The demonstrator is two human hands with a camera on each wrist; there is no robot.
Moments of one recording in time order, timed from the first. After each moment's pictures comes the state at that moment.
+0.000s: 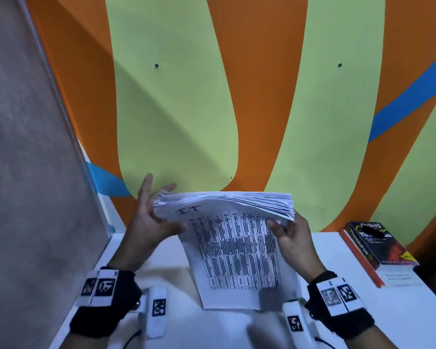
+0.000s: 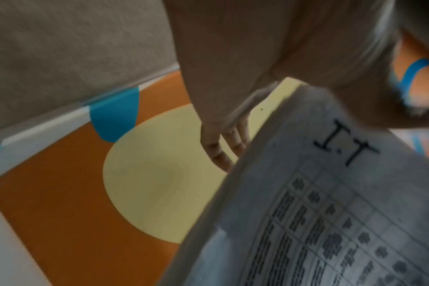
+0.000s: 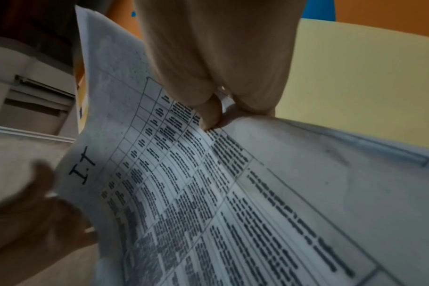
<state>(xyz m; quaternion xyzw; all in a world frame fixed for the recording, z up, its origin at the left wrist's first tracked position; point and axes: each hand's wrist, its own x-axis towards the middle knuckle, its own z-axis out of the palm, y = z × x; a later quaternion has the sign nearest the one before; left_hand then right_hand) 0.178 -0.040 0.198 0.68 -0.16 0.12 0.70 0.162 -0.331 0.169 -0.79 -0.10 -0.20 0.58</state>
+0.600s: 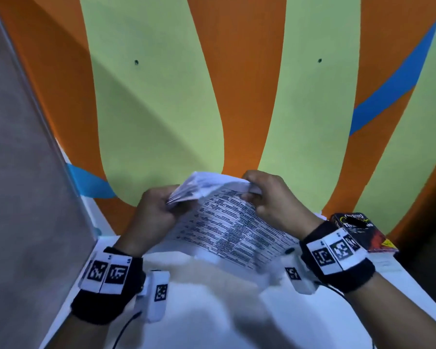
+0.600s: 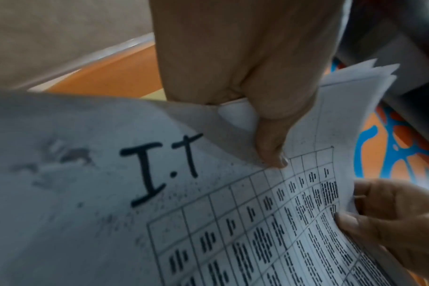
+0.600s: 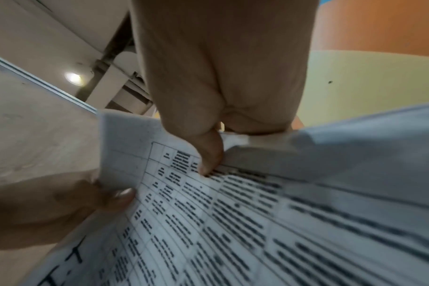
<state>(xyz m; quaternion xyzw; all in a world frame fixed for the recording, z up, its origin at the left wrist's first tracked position) 0.178 -0.083 0.233 0.81 -0.26 0.21 0.48 0.169 -0.325 0.255 -0.91 -0.20 -0.16 0.32</state>
